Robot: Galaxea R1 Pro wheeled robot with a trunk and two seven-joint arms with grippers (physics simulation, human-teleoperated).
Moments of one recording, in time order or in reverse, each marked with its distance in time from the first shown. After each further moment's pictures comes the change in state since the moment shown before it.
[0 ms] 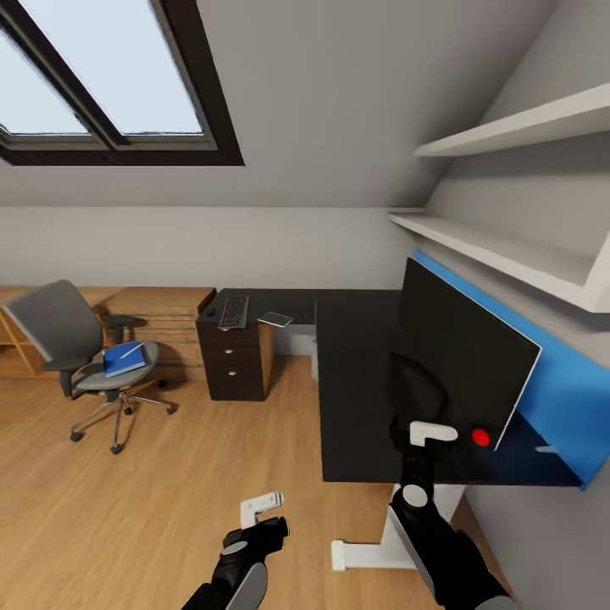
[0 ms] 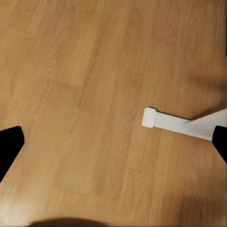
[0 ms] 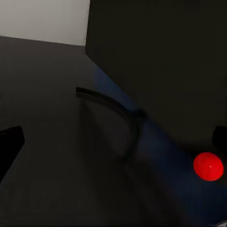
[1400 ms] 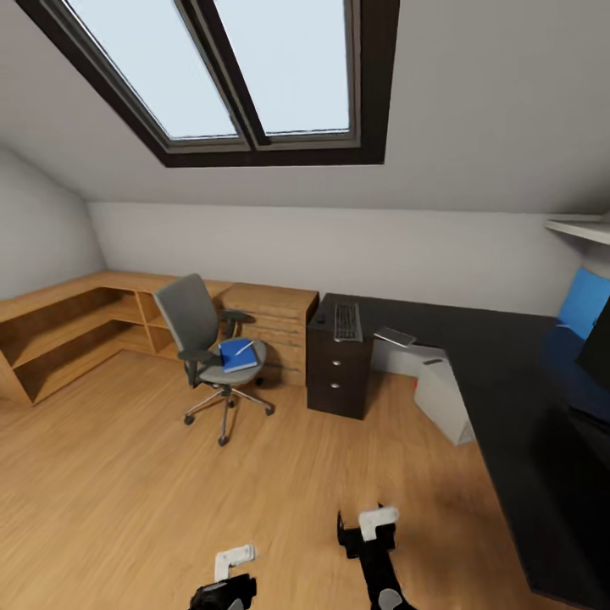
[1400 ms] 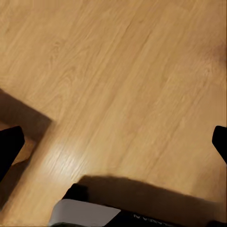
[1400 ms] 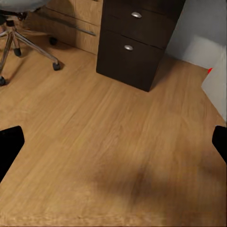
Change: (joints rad) left arm -0.139 -0.003 0.014 0.652 0.007 -0.180 -0.179; right arm -0.036 0.136 0.117 0.755 -0.015 -0.412 0.322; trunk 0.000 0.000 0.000
